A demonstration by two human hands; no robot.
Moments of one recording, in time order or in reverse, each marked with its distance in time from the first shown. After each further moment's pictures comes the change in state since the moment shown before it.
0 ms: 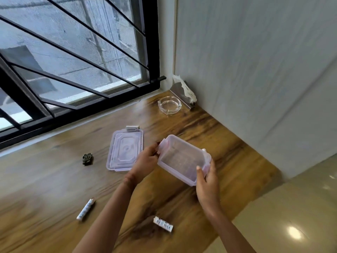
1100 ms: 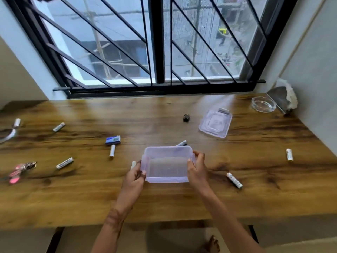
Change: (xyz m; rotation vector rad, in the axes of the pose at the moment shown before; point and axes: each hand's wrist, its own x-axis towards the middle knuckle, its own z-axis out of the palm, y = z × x) left_hand -0.315 -0.104 -0.062 -0.229 0.779 -0.248; right_hand -0.172 -0.062 0.122 -0.044 -0.650 -0.094
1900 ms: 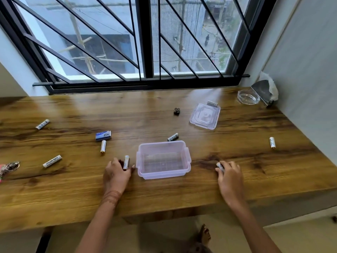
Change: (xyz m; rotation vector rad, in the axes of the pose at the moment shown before) left_hand 0.030 -0.023 -0.015 0.621 0.248 -0.167; right_hand -0.030 0.058 -0.082 -0.762 0.313 -0.088
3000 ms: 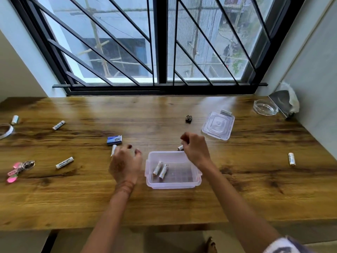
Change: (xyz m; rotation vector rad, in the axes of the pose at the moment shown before) left_hand 0.015 0.042 -0.017 -0.077 0.361 0.039; right_hand 0.085 -0.132 0.028 0.261 -0.230 -0.323
